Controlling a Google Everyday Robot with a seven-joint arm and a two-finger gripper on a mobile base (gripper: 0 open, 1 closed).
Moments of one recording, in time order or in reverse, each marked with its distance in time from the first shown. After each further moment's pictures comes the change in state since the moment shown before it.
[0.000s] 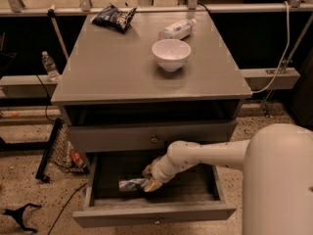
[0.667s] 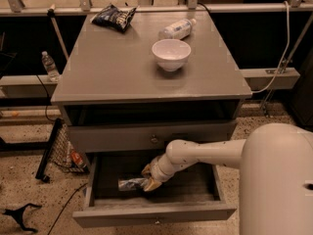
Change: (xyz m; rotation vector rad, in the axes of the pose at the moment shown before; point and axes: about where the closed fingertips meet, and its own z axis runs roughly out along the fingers) arm -0.001 -0.004 0.006 -0.012 -0.003 -0.010
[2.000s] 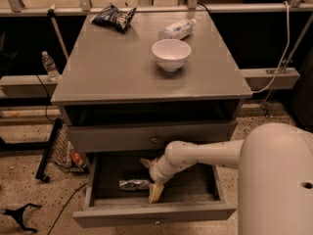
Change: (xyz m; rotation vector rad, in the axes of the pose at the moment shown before) arm -0.002 0.005 0.006 -0.012 -0.005 -0.001
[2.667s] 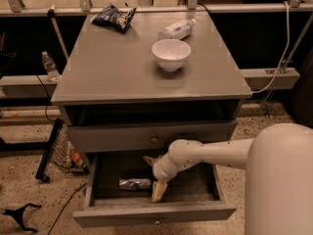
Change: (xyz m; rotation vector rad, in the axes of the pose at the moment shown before) arm 0.004 -0.003 -0.022 0.033 0.025 -0.001
